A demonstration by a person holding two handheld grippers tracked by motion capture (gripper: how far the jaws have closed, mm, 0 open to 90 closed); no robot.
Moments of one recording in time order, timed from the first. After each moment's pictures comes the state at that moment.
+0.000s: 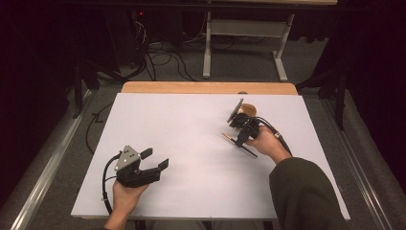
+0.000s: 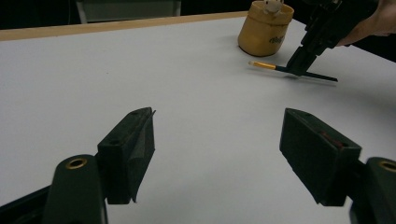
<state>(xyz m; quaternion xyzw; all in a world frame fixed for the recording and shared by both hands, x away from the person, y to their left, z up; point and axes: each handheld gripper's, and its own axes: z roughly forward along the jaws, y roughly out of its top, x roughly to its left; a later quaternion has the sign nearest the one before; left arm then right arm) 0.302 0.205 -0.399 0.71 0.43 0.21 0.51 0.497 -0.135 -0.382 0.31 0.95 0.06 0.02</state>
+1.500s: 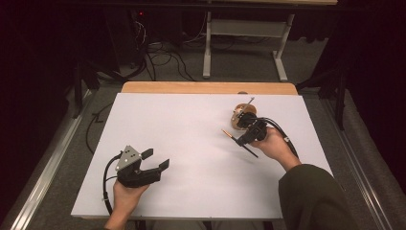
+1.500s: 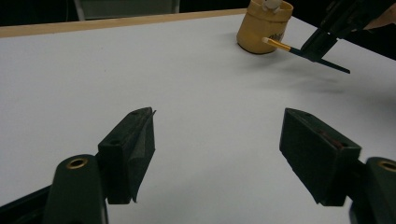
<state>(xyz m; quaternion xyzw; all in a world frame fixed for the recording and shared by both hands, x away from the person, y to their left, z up) 0.302 0.205 -0.399 0.72 0.43 0.21 0.51 0.475 -0.152 -0.358 0.29 0.95 0.14 0.03</state>
